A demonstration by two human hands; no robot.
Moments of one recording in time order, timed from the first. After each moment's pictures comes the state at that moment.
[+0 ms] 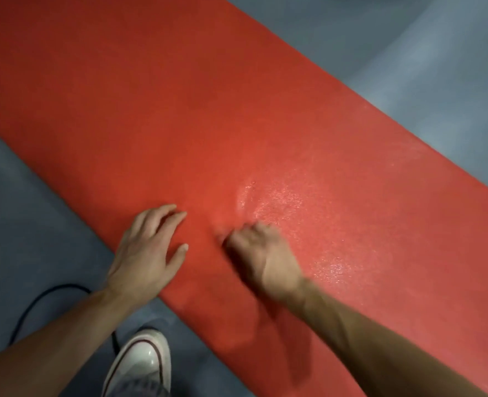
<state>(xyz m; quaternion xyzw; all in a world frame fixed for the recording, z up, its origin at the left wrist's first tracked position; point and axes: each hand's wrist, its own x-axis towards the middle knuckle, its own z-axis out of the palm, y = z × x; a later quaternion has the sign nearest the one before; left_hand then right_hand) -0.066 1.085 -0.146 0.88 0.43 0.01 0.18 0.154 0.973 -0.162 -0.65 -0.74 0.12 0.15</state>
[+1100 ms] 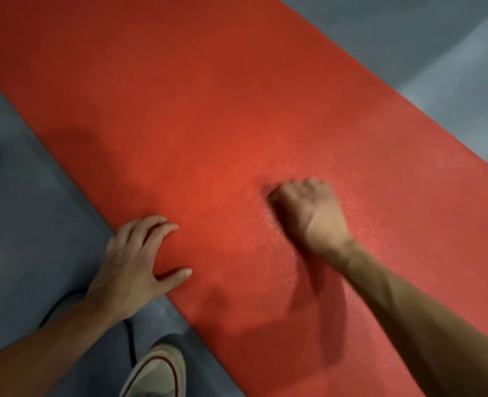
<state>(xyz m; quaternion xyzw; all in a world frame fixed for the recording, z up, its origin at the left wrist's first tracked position) -0.117 1.112 -0.163 0.88 0.46 0.00 0.16 0.220 1.061 -0.177 -0.66 -0.73 0.02 0.14</state>
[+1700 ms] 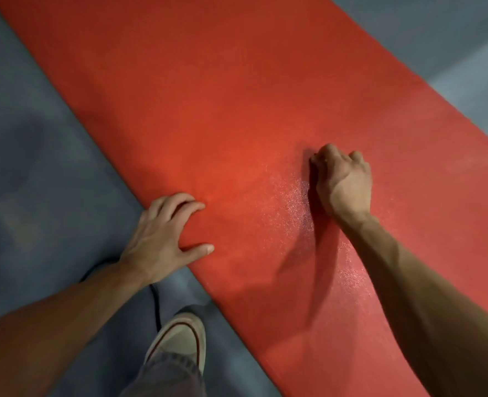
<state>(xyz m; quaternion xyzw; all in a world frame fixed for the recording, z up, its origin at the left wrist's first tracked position) -0.125 1.116 -0.164 0.86 0.46 0.00 0.21 0.223 1.089 -0.162 -0.80 -0.57 0.02 0.18</state>
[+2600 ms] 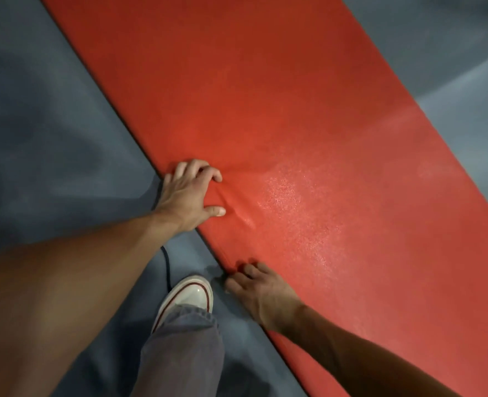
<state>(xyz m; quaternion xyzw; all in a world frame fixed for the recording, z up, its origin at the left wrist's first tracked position) -0.111 1.135 -0.158 0.82 0.51 -0.04 0.26 0.055 0.927 -0.151 -0.47 -0.86 0.21 -0.02</state>
